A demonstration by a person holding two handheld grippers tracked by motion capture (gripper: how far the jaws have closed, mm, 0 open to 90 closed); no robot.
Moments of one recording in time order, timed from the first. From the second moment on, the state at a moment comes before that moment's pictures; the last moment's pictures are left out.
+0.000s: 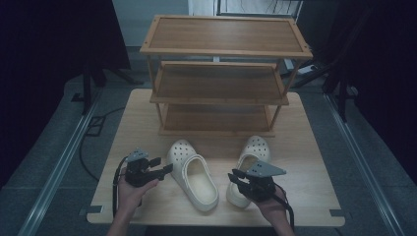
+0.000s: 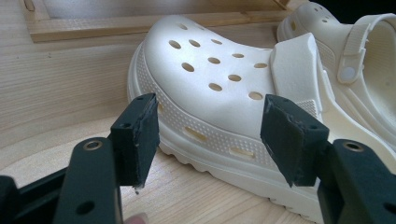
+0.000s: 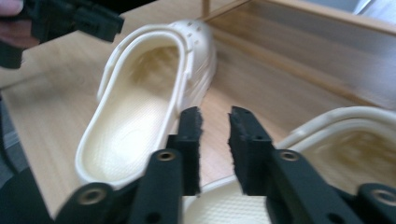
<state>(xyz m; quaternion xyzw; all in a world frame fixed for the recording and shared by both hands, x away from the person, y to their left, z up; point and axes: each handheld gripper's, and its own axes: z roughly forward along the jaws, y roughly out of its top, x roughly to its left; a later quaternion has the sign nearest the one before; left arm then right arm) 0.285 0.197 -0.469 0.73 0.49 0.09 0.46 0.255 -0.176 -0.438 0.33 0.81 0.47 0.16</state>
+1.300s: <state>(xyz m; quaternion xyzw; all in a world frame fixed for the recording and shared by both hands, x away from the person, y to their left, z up) 0.284 0.199 -0.467 0.73 0.49 0.09 0.47 0.244 -0.131 -0.469 0.28 0.86 0.42 0.10</state>
